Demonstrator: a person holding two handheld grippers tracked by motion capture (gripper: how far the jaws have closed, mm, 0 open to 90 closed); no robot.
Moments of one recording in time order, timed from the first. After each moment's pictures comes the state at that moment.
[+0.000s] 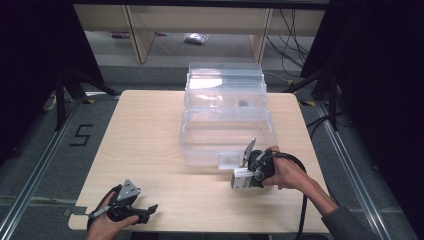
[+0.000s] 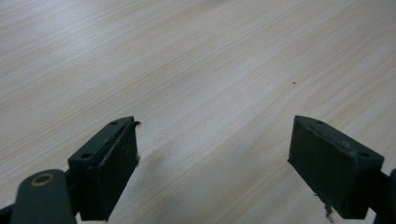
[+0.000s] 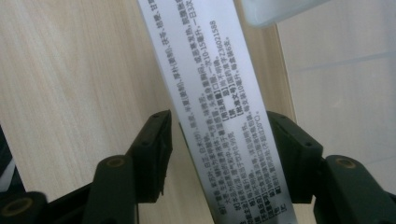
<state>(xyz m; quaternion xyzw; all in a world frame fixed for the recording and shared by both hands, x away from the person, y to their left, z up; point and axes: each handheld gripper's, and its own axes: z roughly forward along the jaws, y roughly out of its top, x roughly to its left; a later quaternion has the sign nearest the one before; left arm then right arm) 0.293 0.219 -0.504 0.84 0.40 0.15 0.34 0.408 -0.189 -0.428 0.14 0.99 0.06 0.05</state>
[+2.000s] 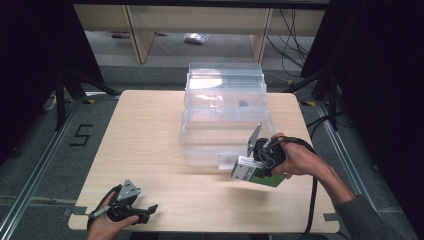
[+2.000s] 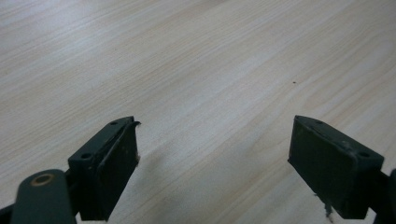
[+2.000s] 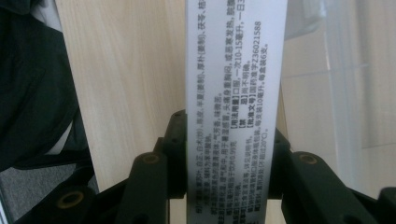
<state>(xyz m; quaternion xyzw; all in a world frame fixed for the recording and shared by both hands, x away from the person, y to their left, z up) 0.293 0.219 -0.504 0.84 0.40 0.15 0.34 0.407 -0.193 -0.366 0.10 0.99 0.07 0.02</state>
